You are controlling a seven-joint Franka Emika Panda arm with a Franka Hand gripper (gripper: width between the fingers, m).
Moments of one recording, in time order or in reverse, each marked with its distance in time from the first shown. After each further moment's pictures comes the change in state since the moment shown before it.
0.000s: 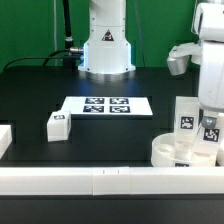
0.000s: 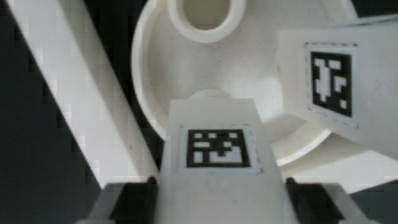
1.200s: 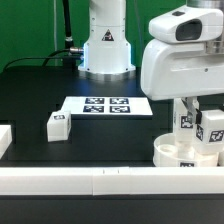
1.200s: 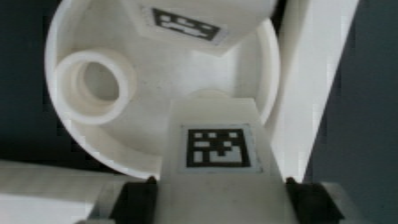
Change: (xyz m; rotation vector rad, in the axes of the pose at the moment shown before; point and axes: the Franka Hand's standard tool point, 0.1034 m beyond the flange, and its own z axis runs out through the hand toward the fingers) arm 0.001 -0.003 0.002 0.091 0.041 1.050
